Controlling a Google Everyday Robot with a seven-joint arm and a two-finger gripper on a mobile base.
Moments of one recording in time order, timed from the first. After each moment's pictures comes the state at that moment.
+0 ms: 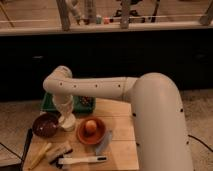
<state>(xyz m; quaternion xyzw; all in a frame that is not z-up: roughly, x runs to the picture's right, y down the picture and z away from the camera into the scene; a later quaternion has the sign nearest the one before) -0.209 0.140 0.763 -0.28 -0.24 -0.49 0.79</state>
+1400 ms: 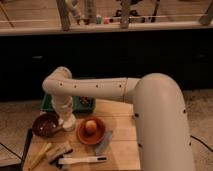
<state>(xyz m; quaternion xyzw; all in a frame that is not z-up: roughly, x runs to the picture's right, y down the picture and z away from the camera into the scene) -0.211 0.151 0.749 -0.30 -0.25 -0.48 0.79</state>
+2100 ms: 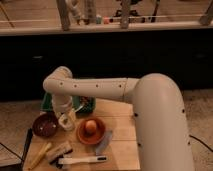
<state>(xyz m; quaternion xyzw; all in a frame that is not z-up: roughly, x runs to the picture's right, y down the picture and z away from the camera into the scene) -0.213 0.150 0.752 -0.30 -0.26 -0.48 0.78</state>
